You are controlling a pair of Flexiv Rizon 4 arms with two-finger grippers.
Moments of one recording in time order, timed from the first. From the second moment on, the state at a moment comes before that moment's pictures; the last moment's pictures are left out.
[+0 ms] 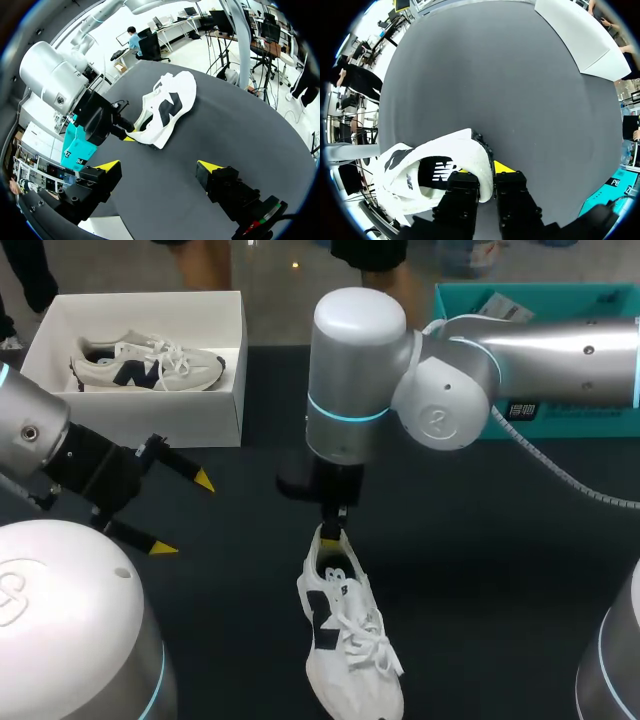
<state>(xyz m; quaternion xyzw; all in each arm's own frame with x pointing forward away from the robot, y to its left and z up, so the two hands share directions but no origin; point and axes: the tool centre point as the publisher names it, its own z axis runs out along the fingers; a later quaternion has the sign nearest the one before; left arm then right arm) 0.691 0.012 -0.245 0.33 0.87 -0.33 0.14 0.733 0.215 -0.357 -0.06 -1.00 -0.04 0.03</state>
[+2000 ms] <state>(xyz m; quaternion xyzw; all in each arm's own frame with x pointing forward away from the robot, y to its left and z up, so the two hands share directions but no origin) 0.691 0.012 -0.245 0.33 0.87 -0.33 0.14 0.782 0.151 -0.140 -0.06 -1.00 0.04 -0.06</state>
